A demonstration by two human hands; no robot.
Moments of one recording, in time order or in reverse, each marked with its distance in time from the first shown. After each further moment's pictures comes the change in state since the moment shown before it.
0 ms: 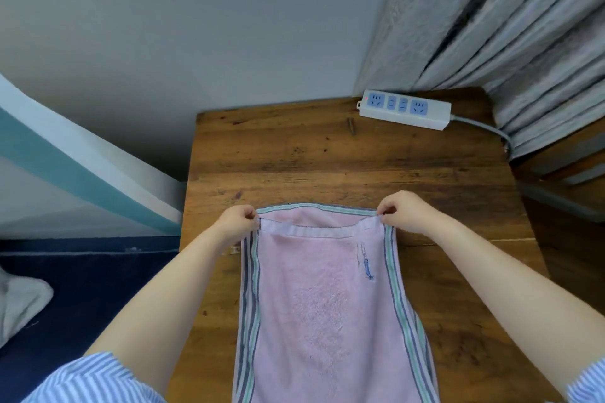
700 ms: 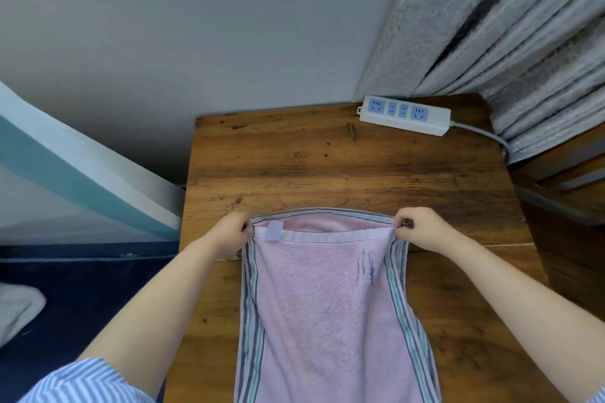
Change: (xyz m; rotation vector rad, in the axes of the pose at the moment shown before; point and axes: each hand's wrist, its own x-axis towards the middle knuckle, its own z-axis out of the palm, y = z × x) left_hand 0.008 -0.016 -0.004 0.367 0.011 0.177; right_hand -0.010 0.031 0.009 0.092 0.046 -0.046
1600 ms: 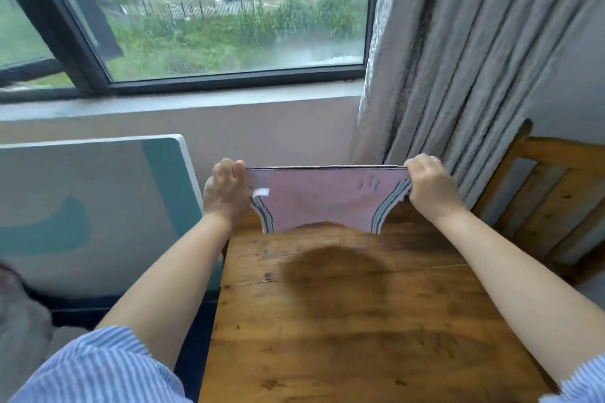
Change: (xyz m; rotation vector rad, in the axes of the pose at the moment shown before) left_hand -0.236 0.064 -0.111 0.271 0.979 0.044; right_hand -0.208 -0.112 -0.080 -0.467 1.024 -0.355
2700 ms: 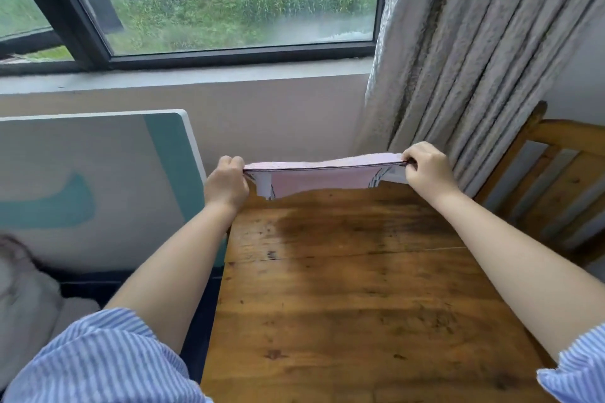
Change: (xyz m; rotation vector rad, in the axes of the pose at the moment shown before) left_hand -0.012 -0.015 0.020 -0.248 0.056 -0.116; right_hand 0.002 -0.004 0.018 0.331 0.024 0.136
